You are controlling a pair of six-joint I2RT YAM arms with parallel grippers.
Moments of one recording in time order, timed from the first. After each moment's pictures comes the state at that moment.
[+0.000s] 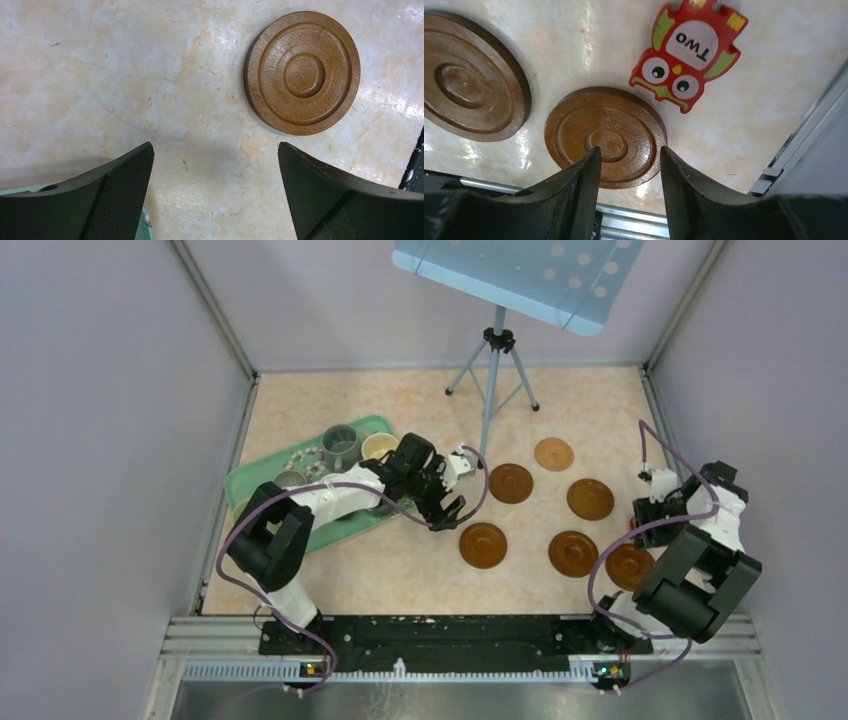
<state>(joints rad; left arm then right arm) -0.67 1.70 1.07 -0.25 0.48 0.33 -0.63 1.35 0.89 -0.93 -0.27 -0.78</state>
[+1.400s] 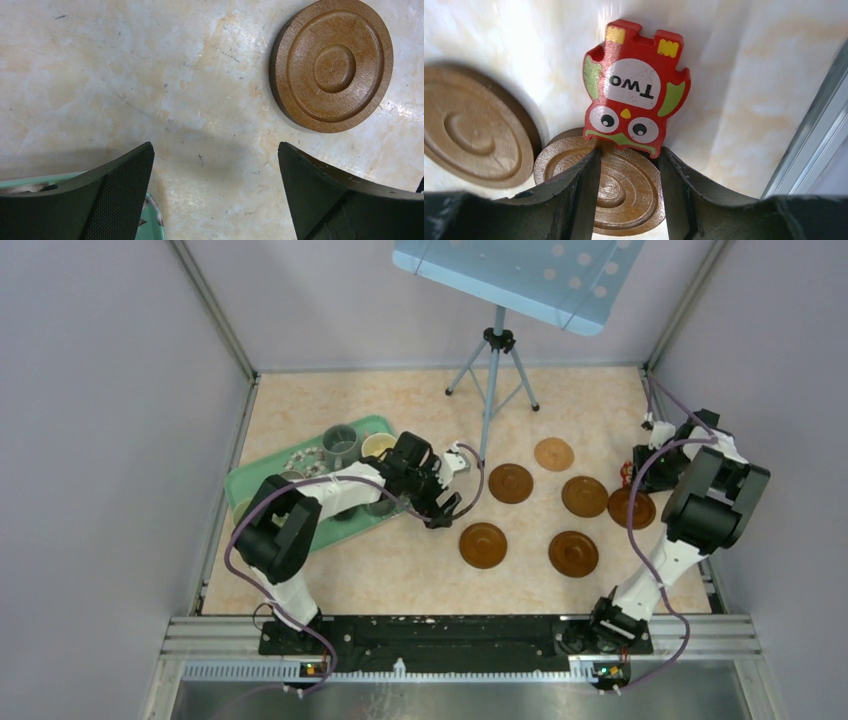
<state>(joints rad) -0.63 1.74 1.06 -0.26 0.48 0.33 -0.52 1.90 1.29 -0.75 -0.31 -0.54</state>
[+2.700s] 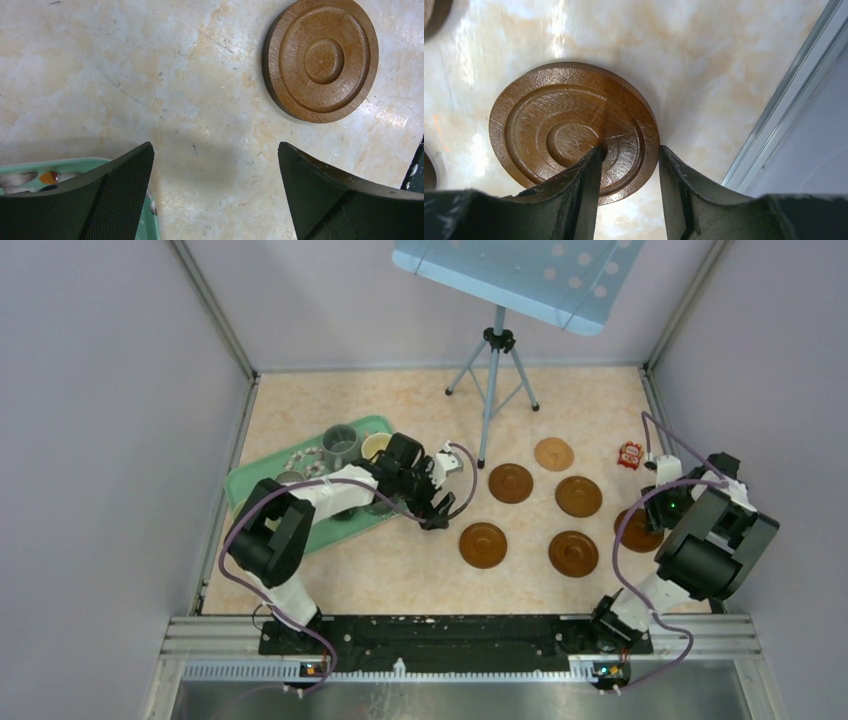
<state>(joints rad) -0.59 1.71 1.02 -0.23 0.54 0.32 -0.66 1.63 0.95 -0.64 -0.27 -0.87</state>
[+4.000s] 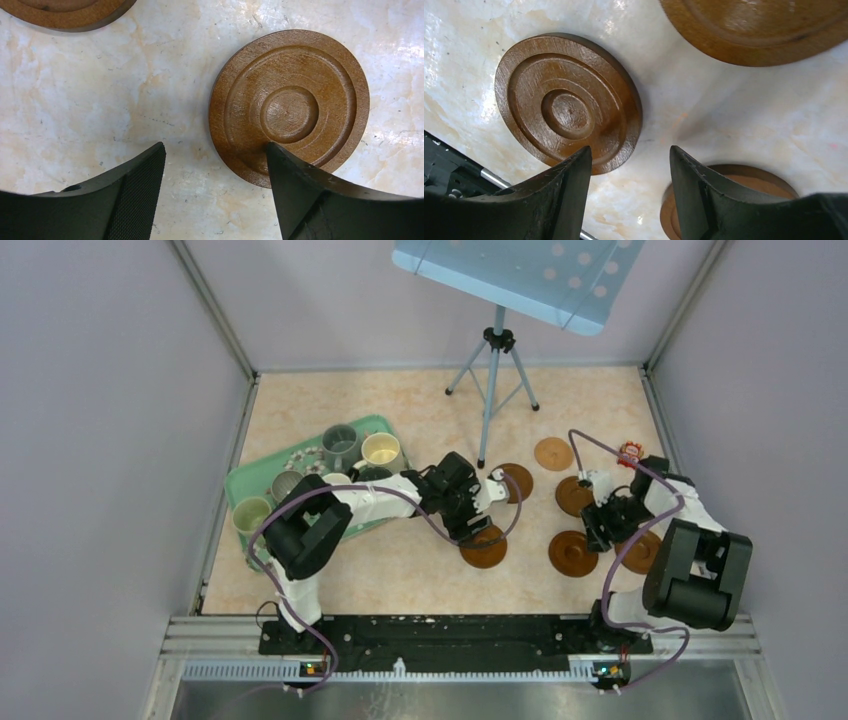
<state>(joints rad) -0.85 1.87 1.16 -0.25 0.33 0.37 -0.32 1.39 0.79 -0.90 -0.40 -0.89</state>
